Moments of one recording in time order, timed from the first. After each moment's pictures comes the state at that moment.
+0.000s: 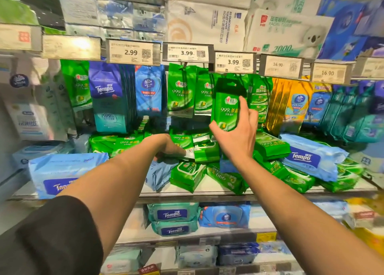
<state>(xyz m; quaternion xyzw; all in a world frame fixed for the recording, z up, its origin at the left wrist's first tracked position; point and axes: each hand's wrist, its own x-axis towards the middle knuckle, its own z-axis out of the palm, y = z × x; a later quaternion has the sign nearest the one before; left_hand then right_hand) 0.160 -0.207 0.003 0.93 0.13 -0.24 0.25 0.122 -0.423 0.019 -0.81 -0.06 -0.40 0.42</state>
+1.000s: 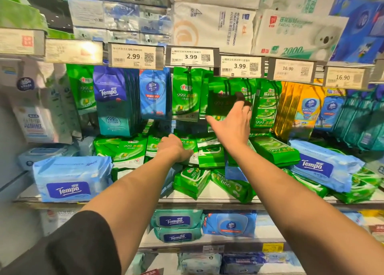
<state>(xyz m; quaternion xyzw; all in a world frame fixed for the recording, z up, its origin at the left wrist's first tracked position) 0.177 -0.232 -0.022 0.96 0.20 0.05 0.18 0.164 -0.396 0.046 -0.86 -0.03 -0.38 0.34</state>
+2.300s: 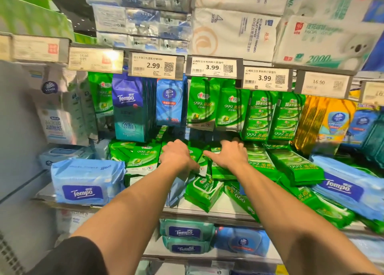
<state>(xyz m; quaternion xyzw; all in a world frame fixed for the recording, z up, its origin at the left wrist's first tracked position) 0.161 -0.218 -0.010 0.95 0.23 0.05 0.18 0.213 -0.373 -0.007 -0.99 -0.08 -0.10 0.08</state>
